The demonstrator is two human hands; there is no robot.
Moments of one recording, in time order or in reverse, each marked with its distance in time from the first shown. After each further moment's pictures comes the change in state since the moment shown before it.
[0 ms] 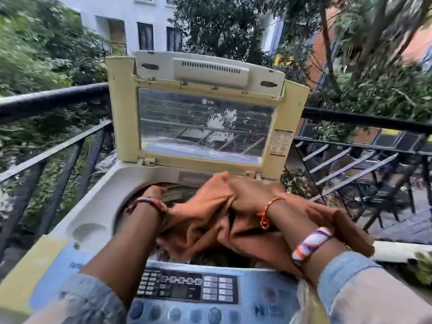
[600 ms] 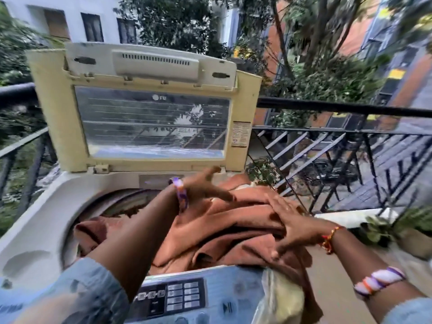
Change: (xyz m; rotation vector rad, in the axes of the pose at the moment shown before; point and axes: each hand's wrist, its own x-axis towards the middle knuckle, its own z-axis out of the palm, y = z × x) left_hand -0.132 0.028 0.097 0.831 -0.582 0.410; right_hand -0.100 0.114 0.037 0.189 -0.412 0.236
